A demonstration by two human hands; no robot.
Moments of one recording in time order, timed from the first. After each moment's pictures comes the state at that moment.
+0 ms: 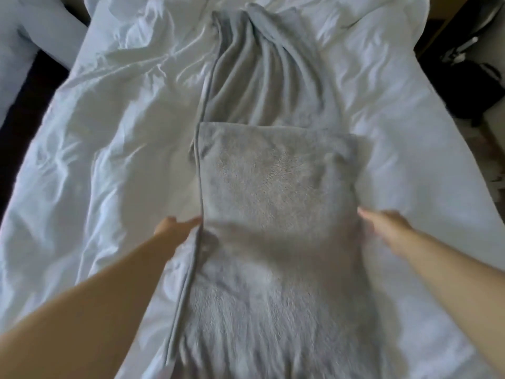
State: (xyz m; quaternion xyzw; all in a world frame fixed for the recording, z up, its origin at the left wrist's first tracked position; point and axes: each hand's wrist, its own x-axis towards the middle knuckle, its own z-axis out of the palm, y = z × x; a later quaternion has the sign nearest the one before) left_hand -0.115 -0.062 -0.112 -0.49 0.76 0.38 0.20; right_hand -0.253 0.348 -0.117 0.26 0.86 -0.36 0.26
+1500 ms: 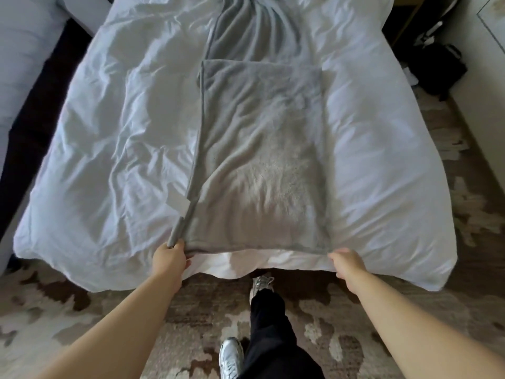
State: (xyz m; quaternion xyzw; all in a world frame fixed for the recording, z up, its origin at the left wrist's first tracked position) left_hand 0.272 0.117 -0.102 -0.60 0.55 0.58 -0.01; right_hand 0.153 0.466 -0.139 0.31 0.82 -0.37 0.30
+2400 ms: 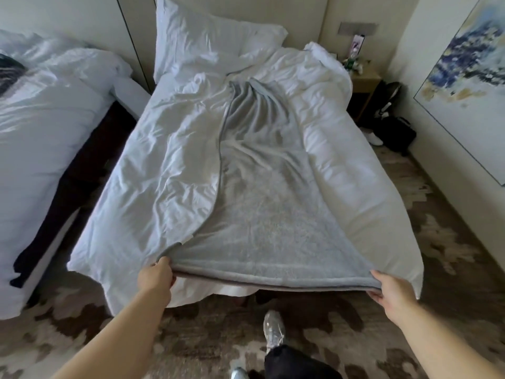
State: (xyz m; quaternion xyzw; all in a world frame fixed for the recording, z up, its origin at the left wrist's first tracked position) left_hand 0.391 0.077 0.013 -0.62 0.50 0.60 -0.09; right_hand 0.266 0.534 0.007 0.42 0.64 -0.63 0.12
